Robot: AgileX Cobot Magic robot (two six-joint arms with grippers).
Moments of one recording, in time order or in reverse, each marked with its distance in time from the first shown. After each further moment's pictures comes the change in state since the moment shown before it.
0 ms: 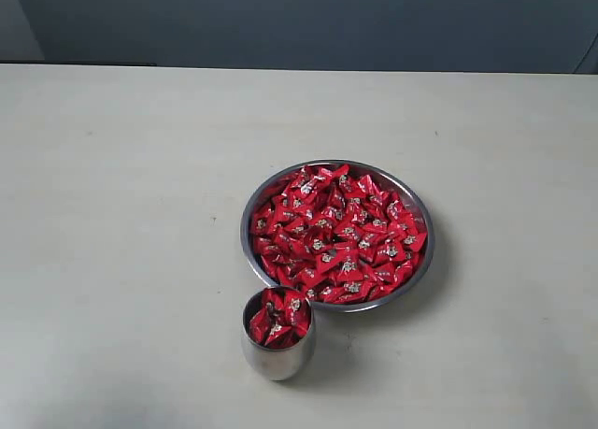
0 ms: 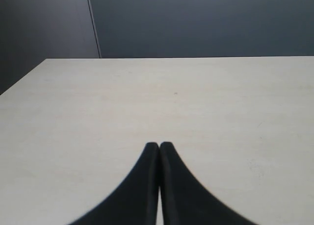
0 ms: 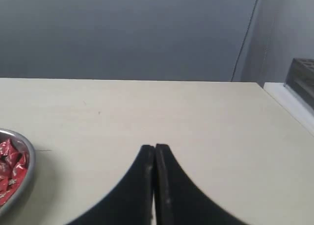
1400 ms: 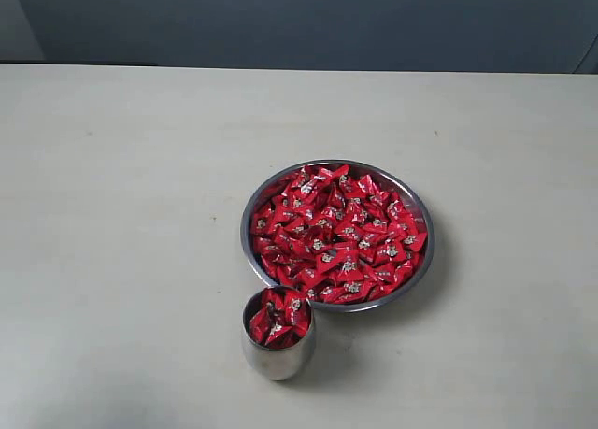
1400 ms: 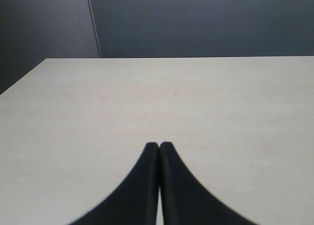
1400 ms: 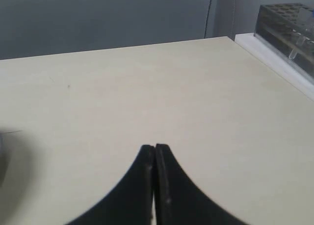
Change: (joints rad) left arm 0.000 0.000 0.000 0.000 0.000 0.000; right arm -0.139 -0.002 0.027 0.075 0.094 0.000
